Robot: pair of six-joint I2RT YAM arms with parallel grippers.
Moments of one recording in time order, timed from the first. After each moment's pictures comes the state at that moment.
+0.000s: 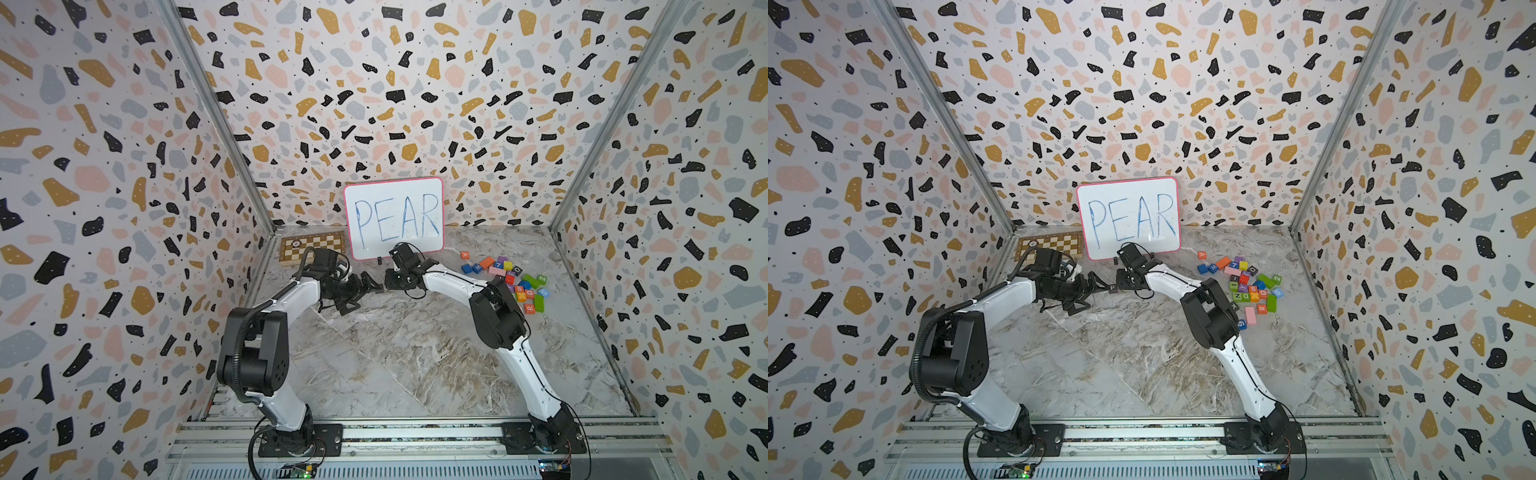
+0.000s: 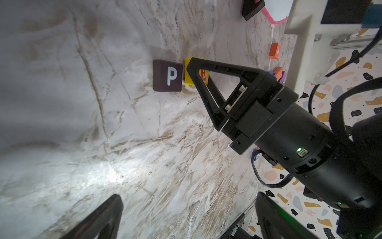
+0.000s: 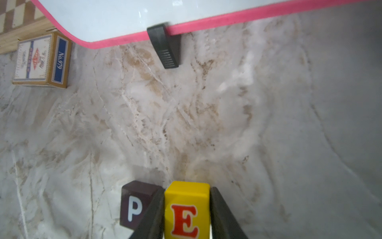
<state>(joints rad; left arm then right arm) -0.13 1.68 1.08 -0.48 0.65 -0.61 0.72 2.44 1.98 -0.44 -0.08 0.56</state>
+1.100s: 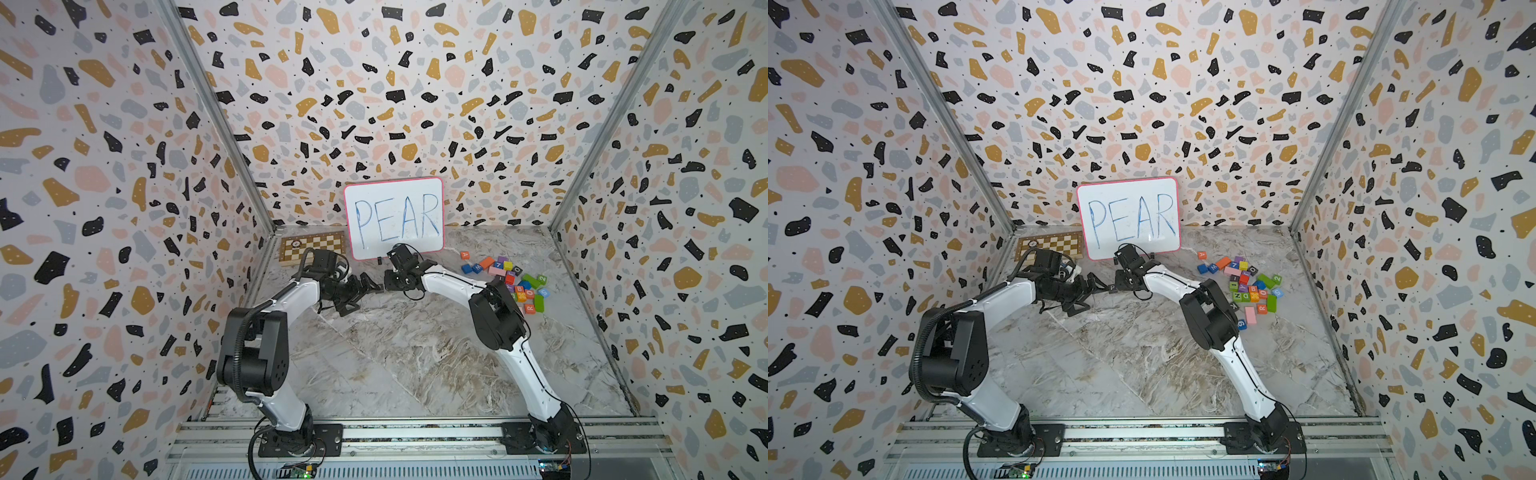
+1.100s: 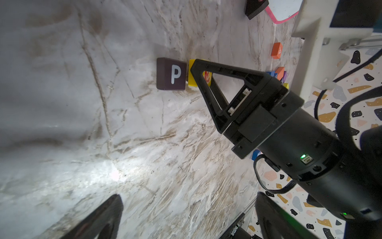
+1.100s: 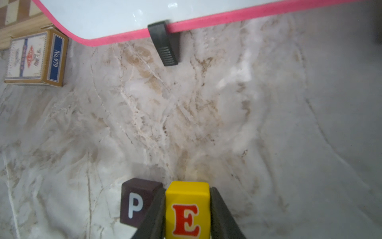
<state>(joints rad) -0.12 1.68 1.07 -0.48 0.66 -0.61 0.74 2.43 1.98 -0.46 -0.02 0.56</state>
